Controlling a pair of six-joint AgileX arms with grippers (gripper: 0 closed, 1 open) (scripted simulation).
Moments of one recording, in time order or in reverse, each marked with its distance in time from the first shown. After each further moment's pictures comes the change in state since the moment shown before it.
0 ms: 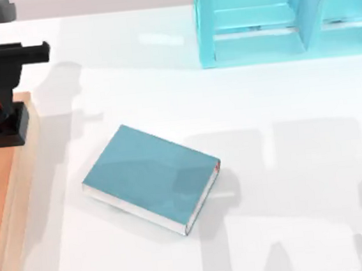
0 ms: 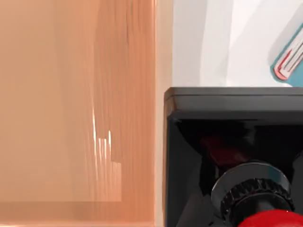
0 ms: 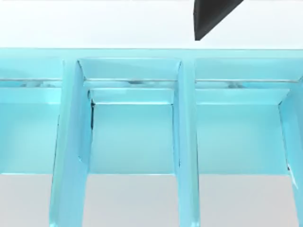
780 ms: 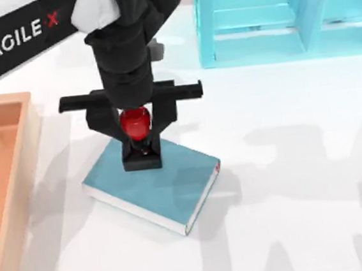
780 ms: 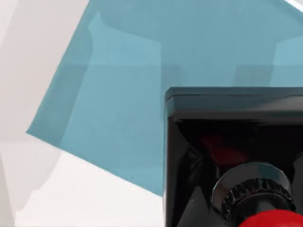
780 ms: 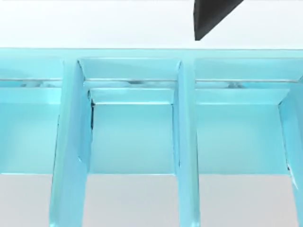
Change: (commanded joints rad) left arm -0.415 0.206 -0.049 0.258 0.003 -0.411; right arm 0.000 0.000 0.000 0.000 0.000 0.000
